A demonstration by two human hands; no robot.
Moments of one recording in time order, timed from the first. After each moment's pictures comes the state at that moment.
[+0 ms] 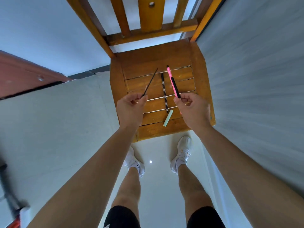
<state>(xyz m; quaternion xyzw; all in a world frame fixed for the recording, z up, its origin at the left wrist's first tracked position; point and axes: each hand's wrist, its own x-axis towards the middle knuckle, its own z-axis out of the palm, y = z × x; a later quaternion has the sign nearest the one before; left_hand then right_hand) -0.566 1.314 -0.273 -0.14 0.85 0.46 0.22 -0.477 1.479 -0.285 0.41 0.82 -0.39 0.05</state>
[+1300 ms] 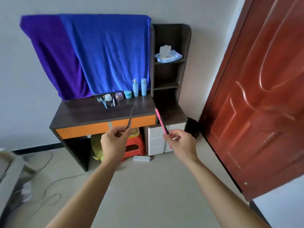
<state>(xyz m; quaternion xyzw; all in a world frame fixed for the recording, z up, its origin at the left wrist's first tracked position) -0.012 0.669 0.219 -0.55 0.59 0.36 -0.46 -0.226 0.759 0.193 -0.44 0.73 -0.49 0.18</state>
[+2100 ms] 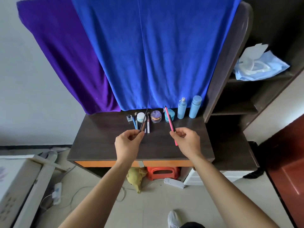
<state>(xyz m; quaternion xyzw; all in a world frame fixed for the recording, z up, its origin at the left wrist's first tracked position) -0.029 0.230 0.165 -0.66 0.49 0.37 -0.42 -0.241 0.250 0.124 -0.43 0.73 -0.44 0.30</state>
